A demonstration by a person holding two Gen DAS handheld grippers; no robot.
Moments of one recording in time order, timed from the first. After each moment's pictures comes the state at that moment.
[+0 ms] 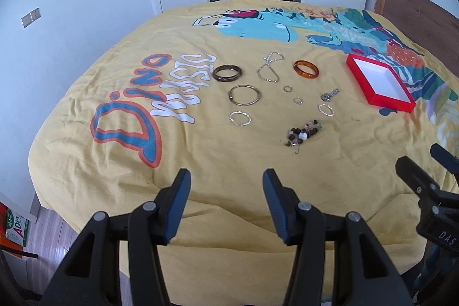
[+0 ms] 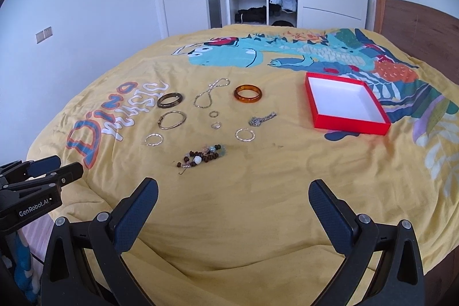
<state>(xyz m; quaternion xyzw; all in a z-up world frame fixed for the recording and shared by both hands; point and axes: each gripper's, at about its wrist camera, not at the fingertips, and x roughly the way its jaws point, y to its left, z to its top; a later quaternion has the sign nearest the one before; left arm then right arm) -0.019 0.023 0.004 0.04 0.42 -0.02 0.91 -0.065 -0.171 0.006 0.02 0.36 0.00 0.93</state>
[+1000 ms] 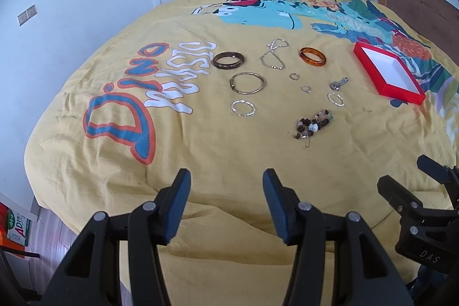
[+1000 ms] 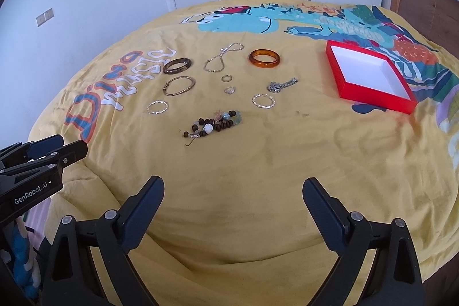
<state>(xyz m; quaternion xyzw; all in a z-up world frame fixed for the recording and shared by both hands) 0.003 0.024 -0.025 0.05 0.44 -0.02 0.90 -0.043 -0.157 -0.035 0.02 0.42 0.03 0.91</state>
